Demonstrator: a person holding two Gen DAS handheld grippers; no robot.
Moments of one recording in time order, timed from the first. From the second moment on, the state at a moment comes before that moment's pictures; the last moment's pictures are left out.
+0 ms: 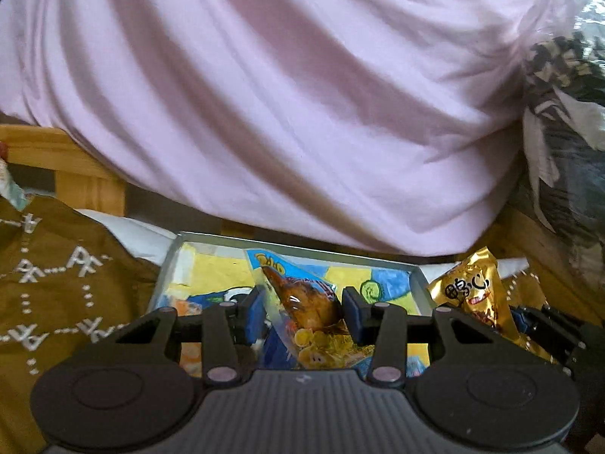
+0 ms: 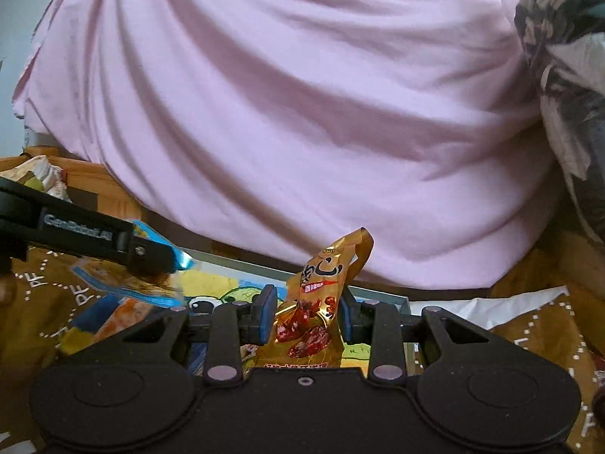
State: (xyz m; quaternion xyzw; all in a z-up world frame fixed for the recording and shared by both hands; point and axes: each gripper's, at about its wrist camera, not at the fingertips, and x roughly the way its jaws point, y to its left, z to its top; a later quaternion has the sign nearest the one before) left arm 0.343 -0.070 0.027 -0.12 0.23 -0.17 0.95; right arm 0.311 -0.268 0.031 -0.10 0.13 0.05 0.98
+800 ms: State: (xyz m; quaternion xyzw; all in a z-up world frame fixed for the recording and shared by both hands) left arm 0.403 -0.138 -0.033 -0.06 0.30 -0.17 0.94; right arm 0.366 -0.314 -0.036 -0.04 0.27 0.03 0.96
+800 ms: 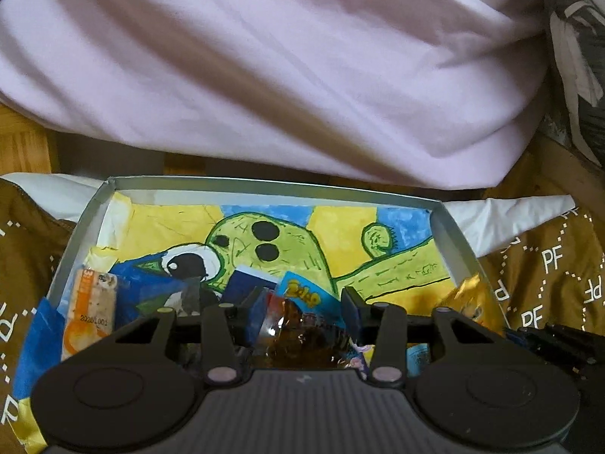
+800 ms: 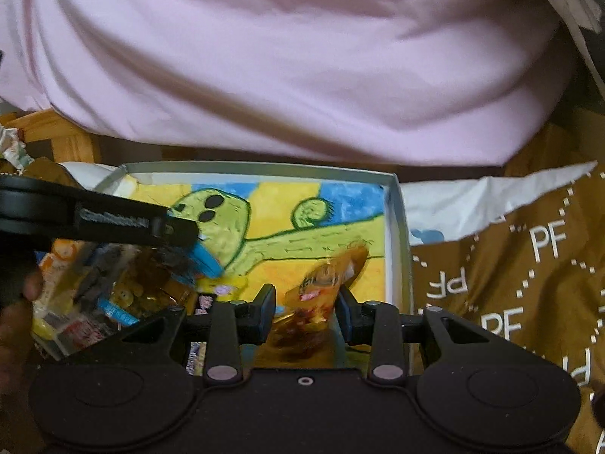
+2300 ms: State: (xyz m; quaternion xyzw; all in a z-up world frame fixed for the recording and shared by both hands) left arm 0.140 0.008 0.042 -0.10 0.15 -0.04 0.98; right arm 0.110 -0.247 0.053 -0.02 0.05 0.07 1.00
